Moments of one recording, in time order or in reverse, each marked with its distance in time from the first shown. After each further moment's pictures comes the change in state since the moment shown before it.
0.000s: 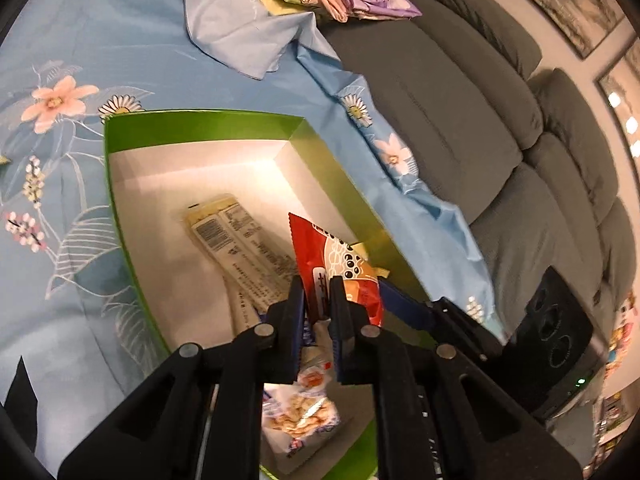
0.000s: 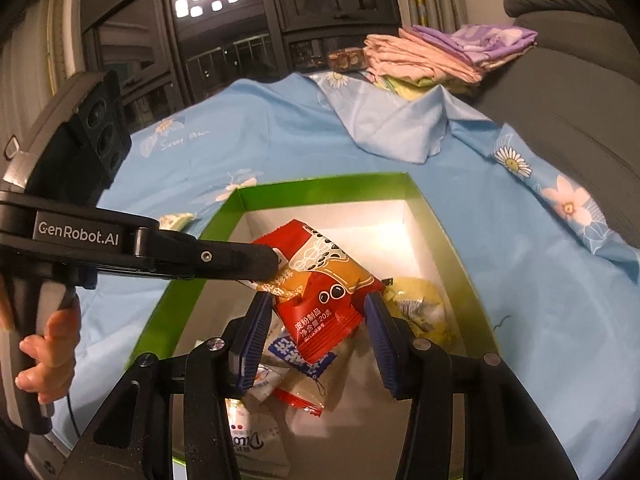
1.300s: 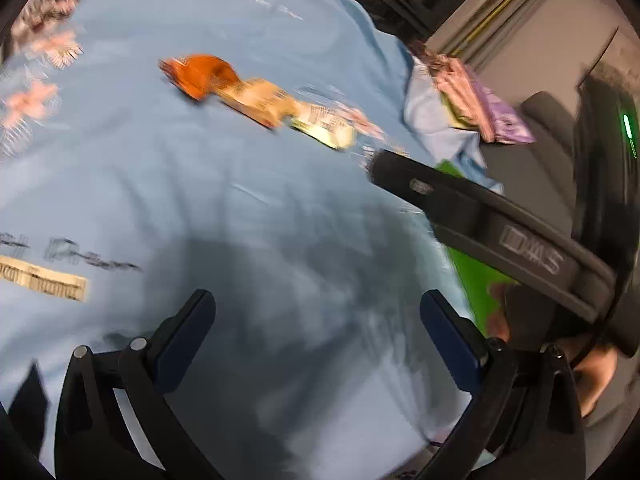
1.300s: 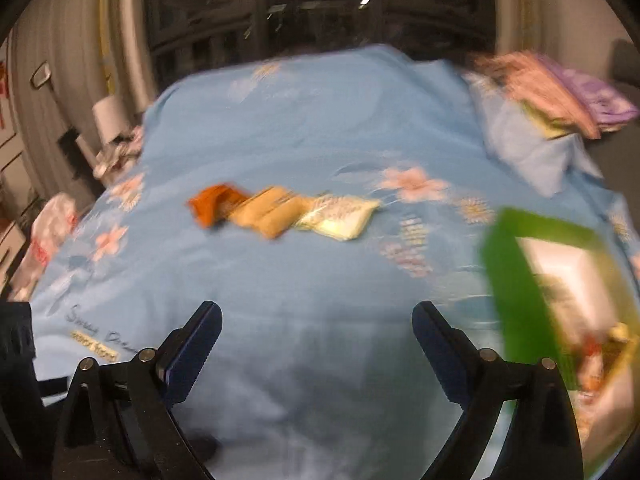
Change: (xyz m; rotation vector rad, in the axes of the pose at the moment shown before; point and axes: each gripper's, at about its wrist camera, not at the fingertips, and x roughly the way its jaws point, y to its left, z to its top) left arm -0.207 0.160 -0.186 -0.327 -0.353 0.354; right arm 0.074 0.277 0.025 -0.211 0.138 0.059
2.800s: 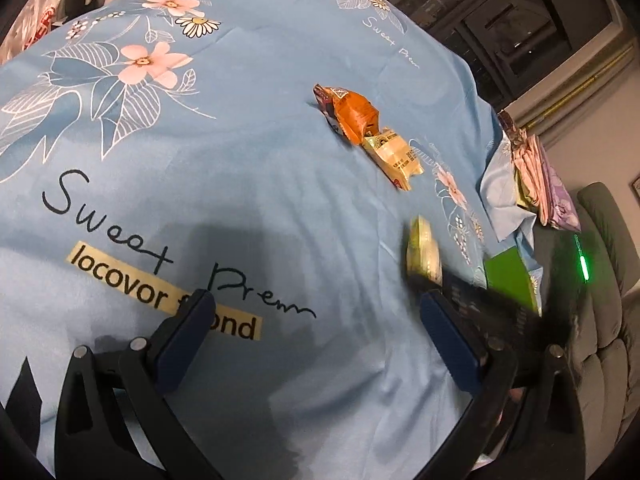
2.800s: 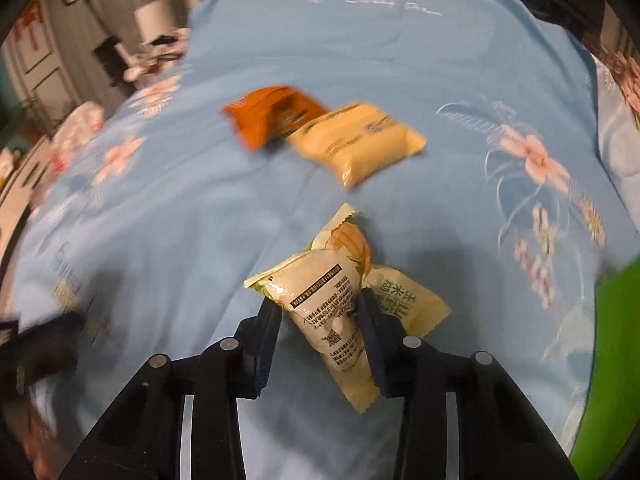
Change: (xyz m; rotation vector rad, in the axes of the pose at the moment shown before) left arm -0.032 0.093 0.019 -0.302 -0.055 0.107; right arm 0.063 0.028 -0.030 -0.204 0.228 0.193
